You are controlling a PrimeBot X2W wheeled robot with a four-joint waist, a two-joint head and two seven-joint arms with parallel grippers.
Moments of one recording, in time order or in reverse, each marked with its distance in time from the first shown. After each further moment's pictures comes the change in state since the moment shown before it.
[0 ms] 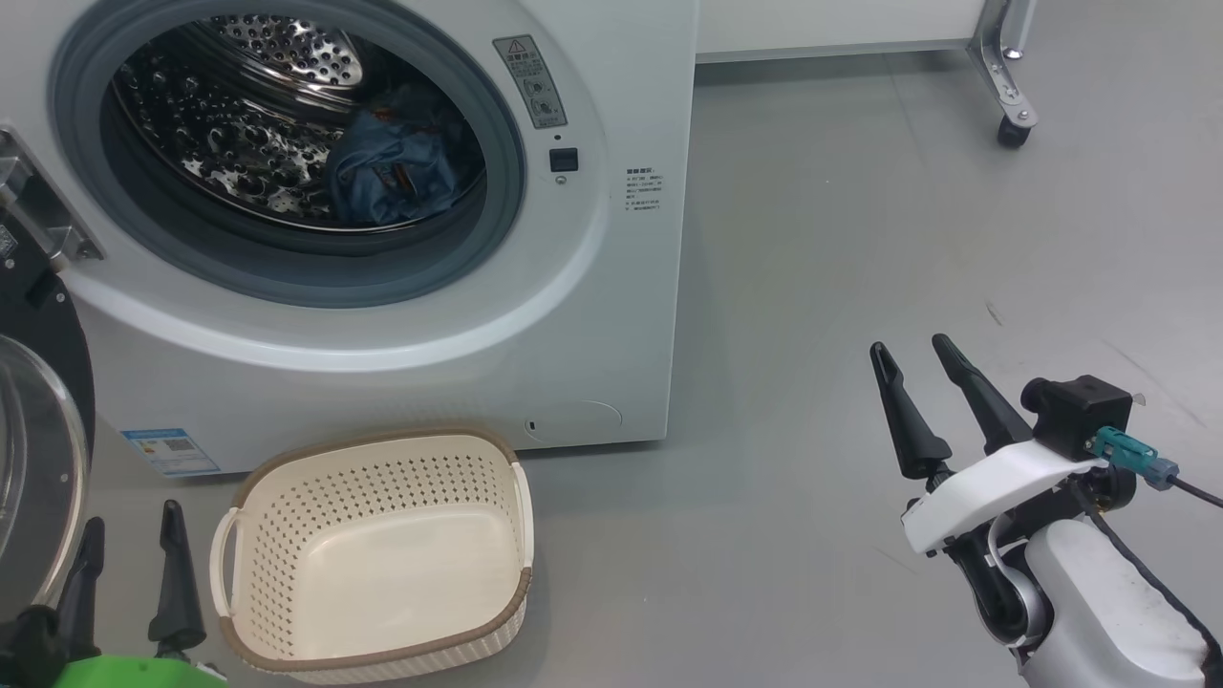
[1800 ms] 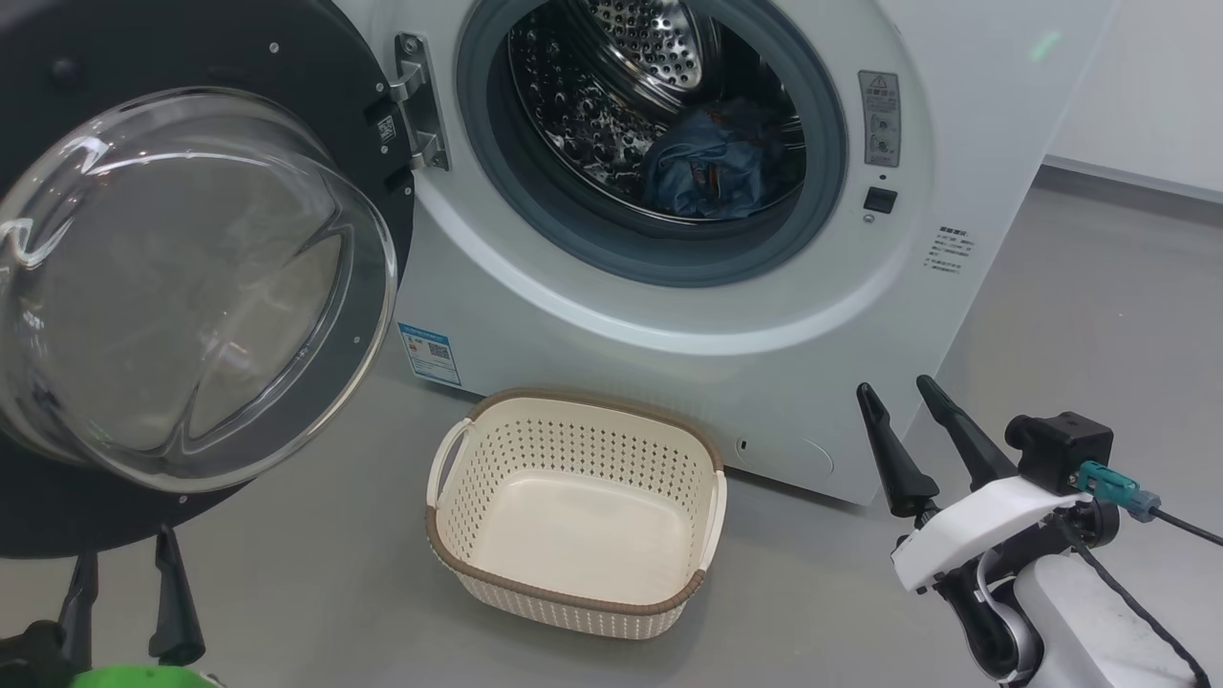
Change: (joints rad) left arm 0.000 -0.030 0.017 0.058 0.030 0.045 0.000; right arm 0.054 0.007 0.018 -0.001 0.018 0.000 0.000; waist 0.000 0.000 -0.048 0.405
